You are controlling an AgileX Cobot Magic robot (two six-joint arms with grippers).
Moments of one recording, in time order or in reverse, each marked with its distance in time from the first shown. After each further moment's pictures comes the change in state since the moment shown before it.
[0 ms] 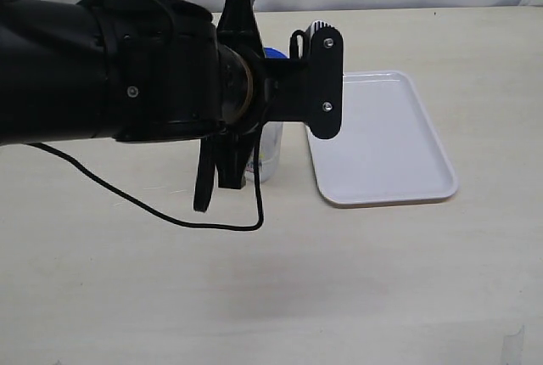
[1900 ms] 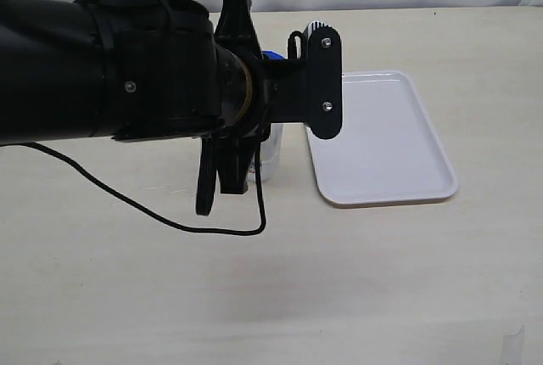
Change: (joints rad) left arm 0.000 -0.004 0.000 -0.051 0.002 0.005; right arm 0.000 0.000 0.000 0.000 0.000 0.000
